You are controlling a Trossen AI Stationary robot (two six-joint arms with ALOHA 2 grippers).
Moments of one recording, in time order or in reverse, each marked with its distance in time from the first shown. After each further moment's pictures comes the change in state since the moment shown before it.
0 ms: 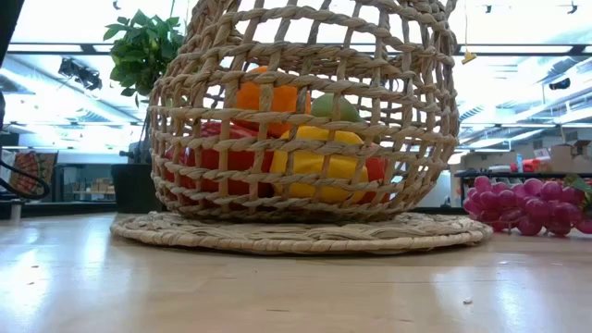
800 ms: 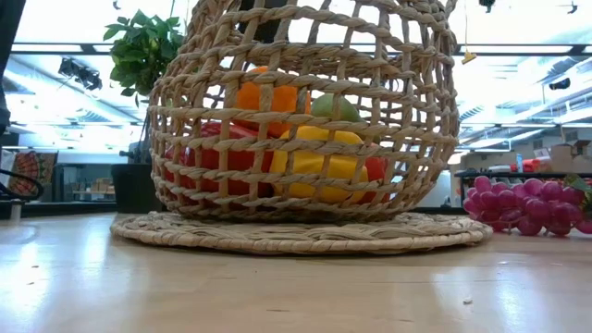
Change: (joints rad) left arm 0.455 -0.148 -0.527 0.312 0.342 0.002; right arm 0.272 -0.545 -0.738 0.639 0.095 0.049
